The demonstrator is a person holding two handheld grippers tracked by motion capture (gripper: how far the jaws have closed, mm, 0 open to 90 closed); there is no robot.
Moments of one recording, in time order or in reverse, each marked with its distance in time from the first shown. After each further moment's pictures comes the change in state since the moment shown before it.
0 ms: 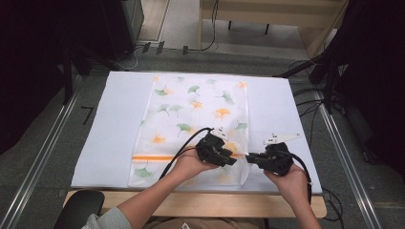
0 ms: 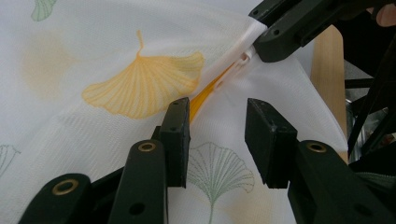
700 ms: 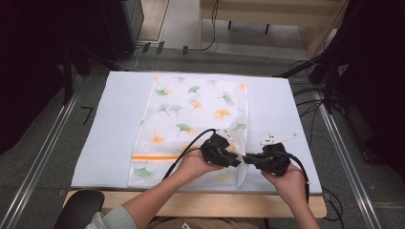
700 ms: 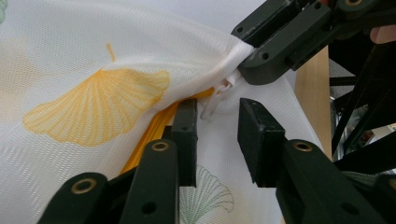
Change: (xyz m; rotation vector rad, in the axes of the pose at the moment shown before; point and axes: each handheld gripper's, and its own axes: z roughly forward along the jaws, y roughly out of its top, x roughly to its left) left arm -0.004 0.006 0.010 0.022 -0.054 -0.016; right arm 0.007 0.003 0.004 -0.002 0.020 -0.024
